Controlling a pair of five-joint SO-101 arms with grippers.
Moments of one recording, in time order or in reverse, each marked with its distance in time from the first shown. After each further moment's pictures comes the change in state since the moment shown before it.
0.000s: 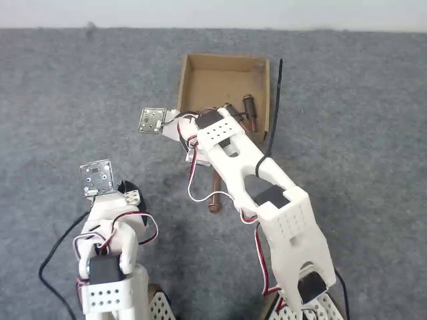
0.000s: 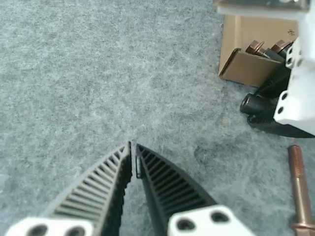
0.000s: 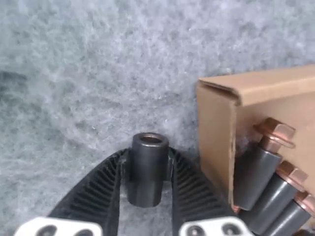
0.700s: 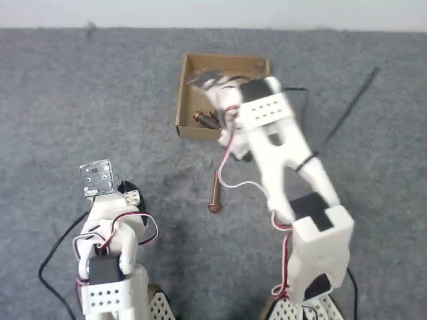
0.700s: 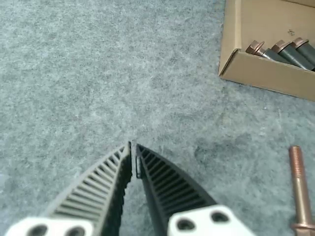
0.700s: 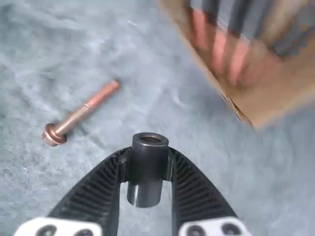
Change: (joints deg) left arm 0.0 0.0 0.0 0.0 0.0; right arm 10.6 -20.6 0.3 31.7 -23.2
